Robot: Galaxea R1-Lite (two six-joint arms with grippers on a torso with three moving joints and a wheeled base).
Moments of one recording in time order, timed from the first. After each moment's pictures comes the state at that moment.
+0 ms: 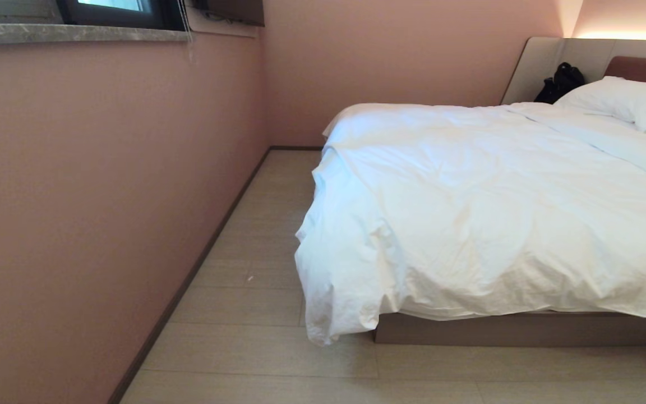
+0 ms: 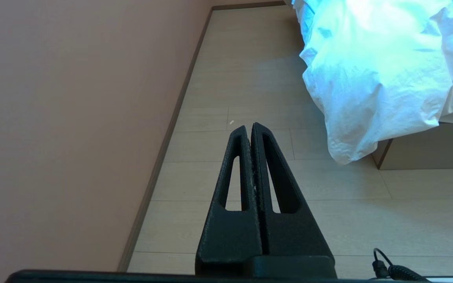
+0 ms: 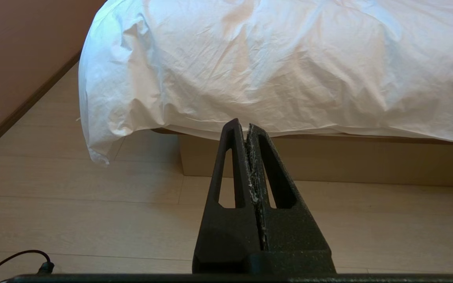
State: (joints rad) left arm 0.01 0.00 0.00 0.01 -0.03 0.07; right arm -0.01 0.00 0.00 0.00 0.01 -0.02
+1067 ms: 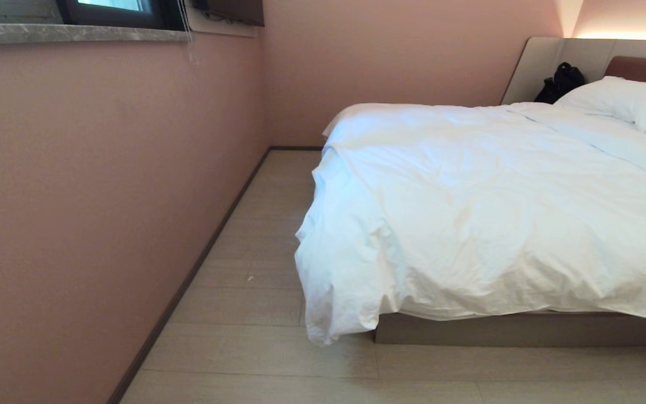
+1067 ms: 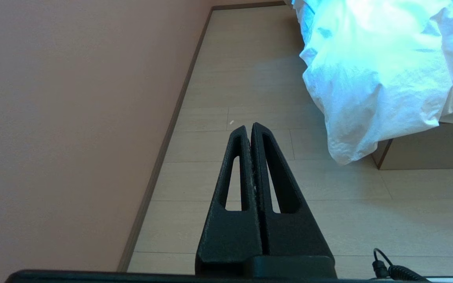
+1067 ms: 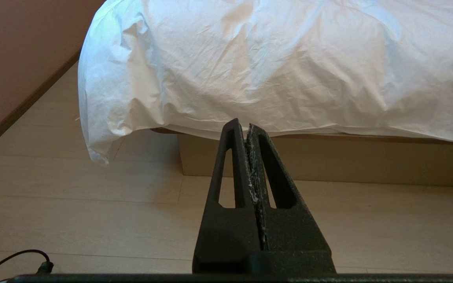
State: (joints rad) left arm 0.01 0.00 0.00 0.01 -0.03 0.07; right arm -0.01 0.00 0.00 0.00 0.01 -0.02
